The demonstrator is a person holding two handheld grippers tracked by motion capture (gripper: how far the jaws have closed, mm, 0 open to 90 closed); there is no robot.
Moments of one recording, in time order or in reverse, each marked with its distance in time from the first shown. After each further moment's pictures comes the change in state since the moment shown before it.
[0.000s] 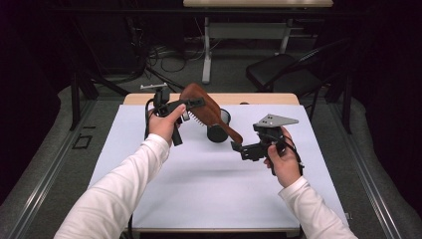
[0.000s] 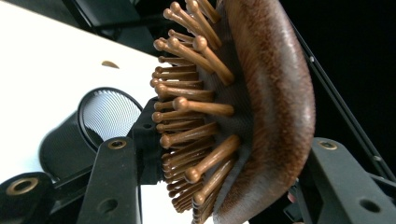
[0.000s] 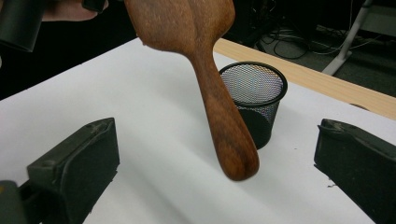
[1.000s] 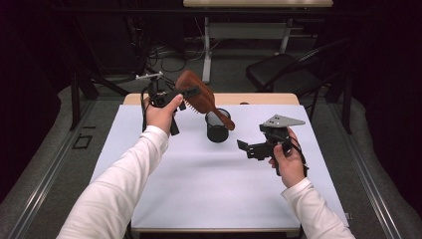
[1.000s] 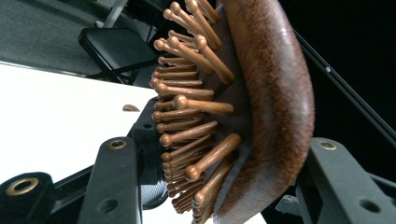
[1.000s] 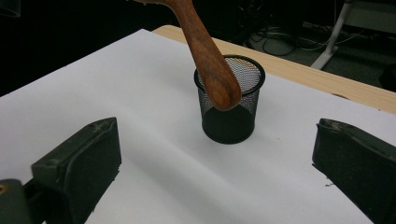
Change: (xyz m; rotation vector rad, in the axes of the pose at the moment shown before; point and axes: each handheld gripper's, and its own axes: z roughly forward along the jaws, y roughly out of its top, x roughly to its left) left arm -0.011 0.025 -0.005 -0.094 0.054 0.123; right arm -0.015 -0.009 -0.005 -0.005 -0.043 0.032
